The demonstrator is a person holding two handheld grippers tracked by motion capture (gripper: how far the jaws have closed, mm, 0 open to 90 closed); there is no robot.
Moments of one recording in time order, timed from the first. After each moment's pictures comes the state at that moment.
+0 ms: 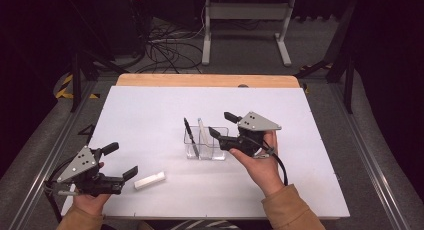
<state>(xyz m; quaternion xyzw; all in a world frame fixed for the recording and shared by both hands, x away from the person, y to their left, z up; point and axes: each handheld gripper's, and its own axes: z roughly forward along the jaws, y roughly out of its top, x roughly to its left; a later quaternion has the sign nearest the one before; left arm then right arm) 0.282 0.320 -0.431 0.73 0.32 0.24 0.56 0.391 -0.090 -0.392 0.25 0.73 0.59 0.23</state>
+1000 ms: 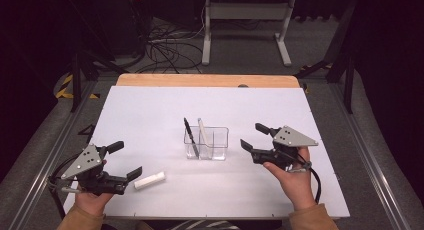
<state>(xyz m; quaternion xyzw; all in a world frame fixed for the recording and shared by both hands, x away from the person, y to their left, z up) 0.286 0.308 -0.419 0.74 0.29 0.23 0.55 0.371 -0.175 -0.416 0.25 0.74 0.58 0.25</state>
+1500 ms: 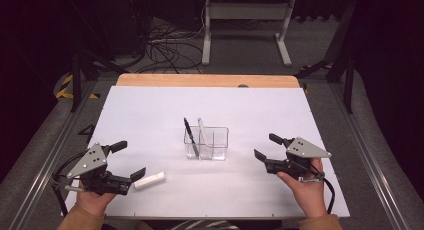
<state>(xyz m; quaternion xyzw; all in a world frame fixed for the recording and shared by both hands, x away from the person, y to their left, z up) 0.286 0.298 -0.412 0.76 0.29 0.23 0.53 0.360 -0.212 -0.443 0.27 0.75 0.56 0.25</state>
